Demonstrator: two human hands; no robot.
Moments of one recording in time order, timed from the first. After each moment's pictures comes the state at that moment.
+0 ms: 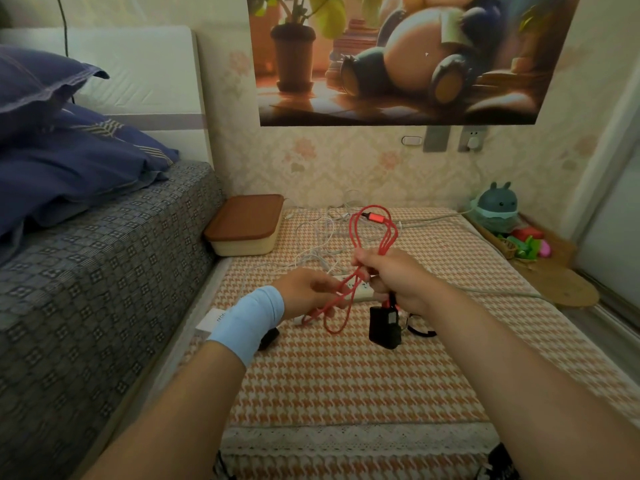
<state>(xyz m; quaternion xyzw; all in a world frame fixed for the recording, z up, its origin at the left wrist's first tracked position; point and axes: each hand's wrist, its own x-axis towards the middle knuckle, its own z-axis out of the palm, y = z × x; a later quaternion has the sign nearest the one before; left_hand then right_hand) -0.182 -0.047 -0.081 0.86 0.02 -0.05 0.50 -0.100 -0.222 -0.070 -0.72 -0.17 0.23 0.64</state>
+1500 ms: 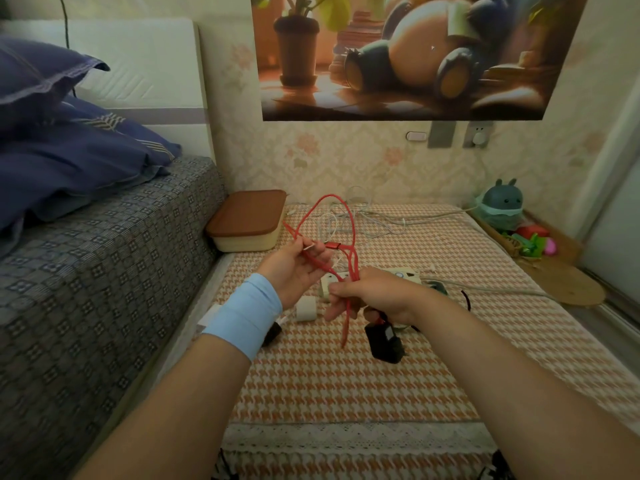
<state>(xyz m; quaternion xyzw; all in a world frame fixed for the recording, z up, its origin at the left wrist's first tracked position) -0.168 -0.042 -0.072 0.43 0.12 0.07 0.89 -0.117 -0.207 -0.080 -0.78 -0.25 0.35 0.47</state>
